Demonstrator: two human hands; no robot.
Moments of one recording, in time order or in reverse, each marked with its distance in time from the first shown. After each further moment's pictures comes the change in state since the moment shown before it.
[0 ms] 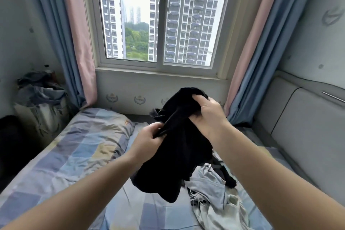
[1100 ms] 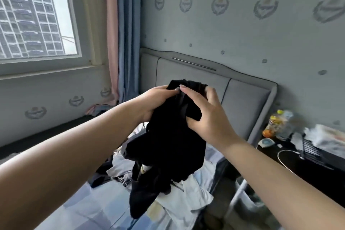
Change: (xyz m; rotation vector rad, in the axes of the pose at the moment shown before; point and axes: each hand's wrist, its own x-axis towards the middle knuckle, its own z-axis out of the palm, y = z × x) left_hand -0.022 0.162 0.079 -0.588 -1.160 -0.140; right_hand -0.231 -0.006 -0.065 -1.629 0.687 -0.805
